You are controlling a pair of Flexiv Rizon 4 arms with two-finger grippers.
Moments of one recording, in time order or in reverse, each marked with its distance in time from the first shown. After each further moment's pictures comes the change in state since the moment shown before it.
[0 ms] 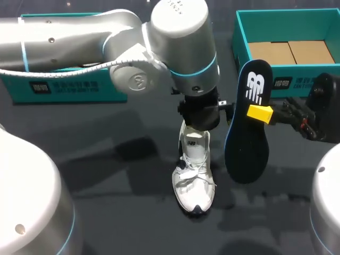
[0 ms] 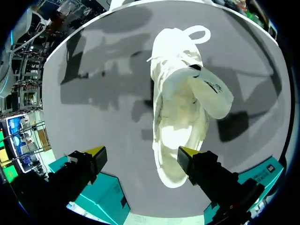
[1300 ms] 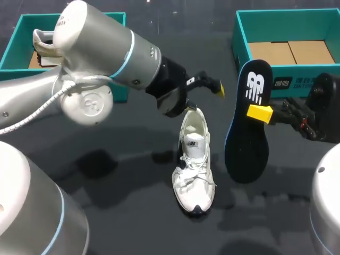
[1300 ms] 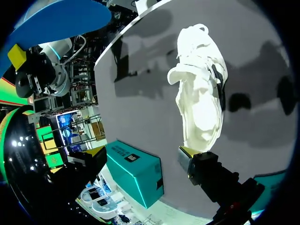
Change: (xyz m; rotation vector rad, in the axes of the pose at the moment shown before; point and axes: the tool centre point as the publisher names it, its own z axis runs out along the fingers) left arm -0.009 0.024 -0.072 -0.065 -0.569 0.005; right arm 0.000 0.000 0.000 0.000 0.001 0.000
